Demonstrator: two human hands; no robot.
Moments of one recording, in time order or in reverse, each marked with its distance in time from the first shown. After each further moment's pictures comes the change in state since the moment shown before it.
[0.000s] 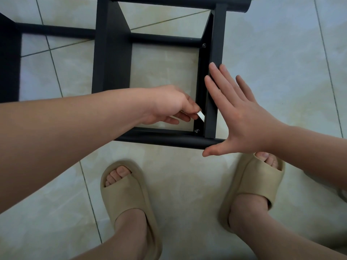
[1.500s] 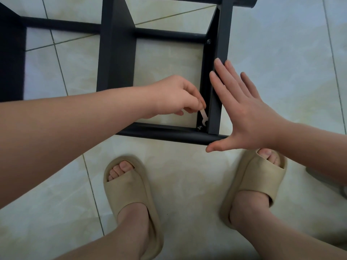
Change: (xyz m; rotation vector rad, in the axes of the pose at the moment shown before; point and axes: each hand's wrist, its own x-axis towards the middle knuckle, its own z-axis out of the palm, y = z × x) left_hand -0.008 0.000 -0.003 0.167 0.086 0.214; right_hand 0.000 0.001 0.002 0.027 0.009 -0.004
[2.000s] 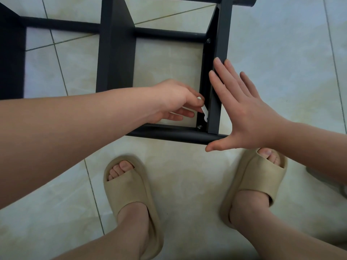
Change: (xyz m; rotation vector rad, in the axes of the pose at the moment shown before) left_hand 0.003 -0.001 0.010 -0.305 0.036 -0.270; right_hand 0.000 0.000 0.001 0.005 0.004 0.002
